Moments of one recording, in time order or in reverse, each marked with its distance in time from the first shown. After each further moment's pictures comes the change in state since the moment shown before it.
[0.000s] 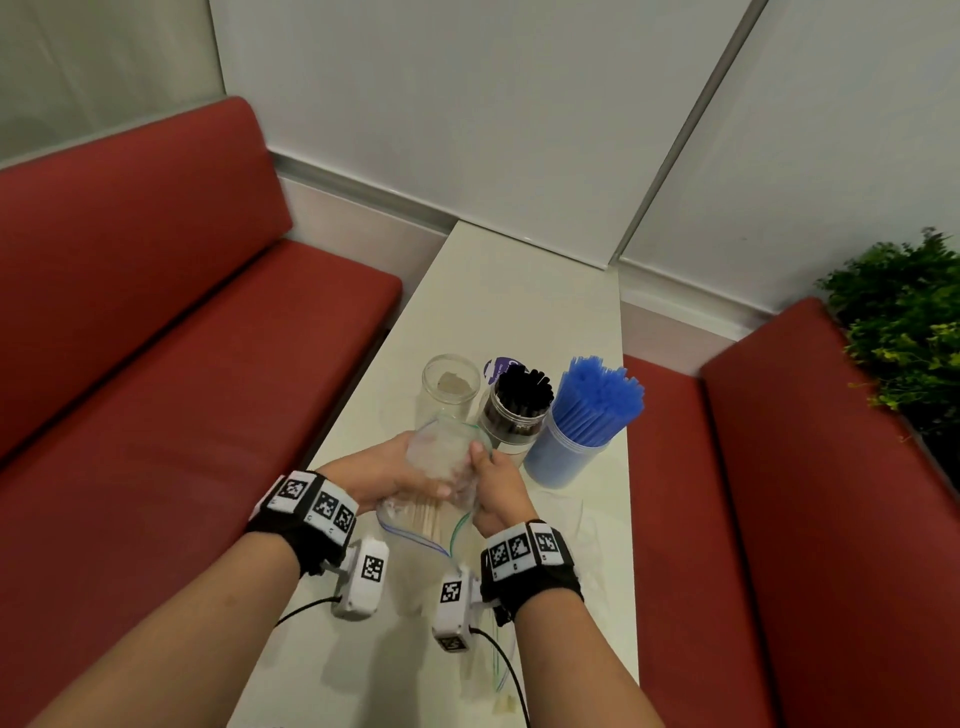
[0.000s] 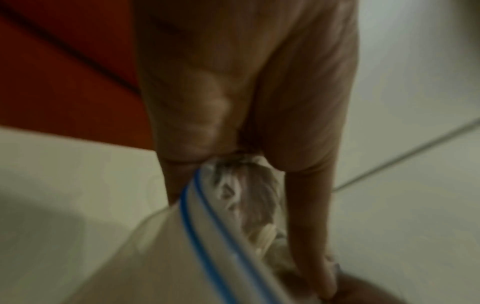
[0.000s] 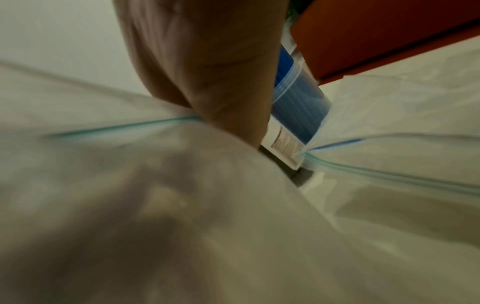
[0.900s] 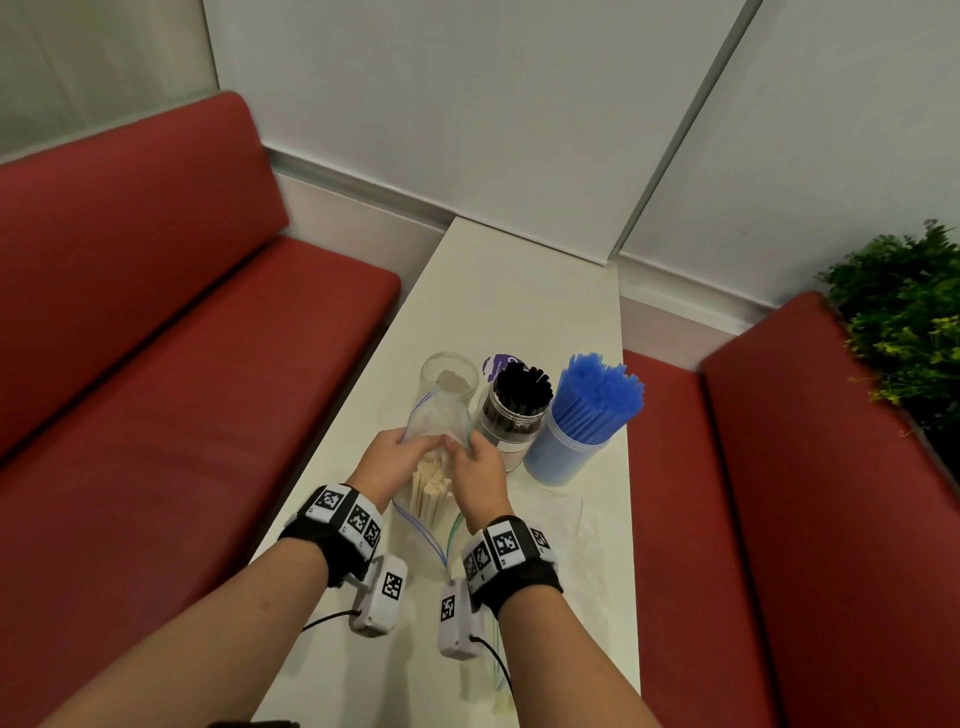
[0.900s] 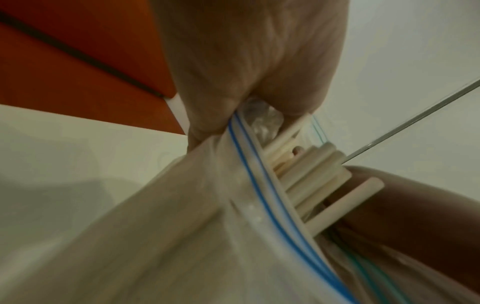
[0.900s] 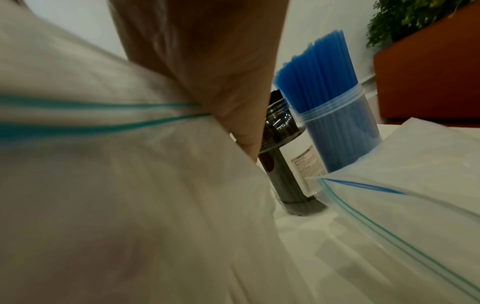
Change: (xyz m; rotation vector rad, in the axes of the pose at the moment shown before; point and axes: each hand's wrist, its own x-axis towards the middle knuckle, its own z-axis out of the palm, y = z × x) left_hand 0.033 -0.024 0.003 0.041 0.722 0.018; right_hand 0.016 0.016 0.012 -0.496 0.060 -0.352
